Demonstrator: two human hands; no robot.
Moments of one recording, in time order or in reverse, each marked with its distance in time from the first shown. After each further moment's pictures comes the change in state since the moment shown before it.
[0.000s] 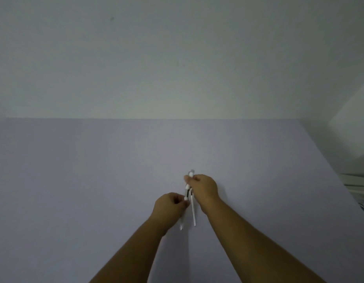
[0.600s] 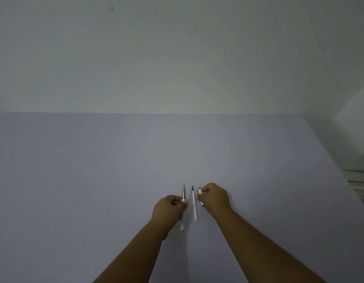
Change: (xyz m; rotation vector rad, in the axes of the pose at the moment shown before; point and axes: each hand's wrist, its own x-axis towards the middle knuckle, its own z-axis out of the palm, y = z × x) left_hand 0.004 -0.025 0.007 -0.143 0.015 -0.086; right_hand 0.005 0.056 -0.008 -0.328 0.043 0.054
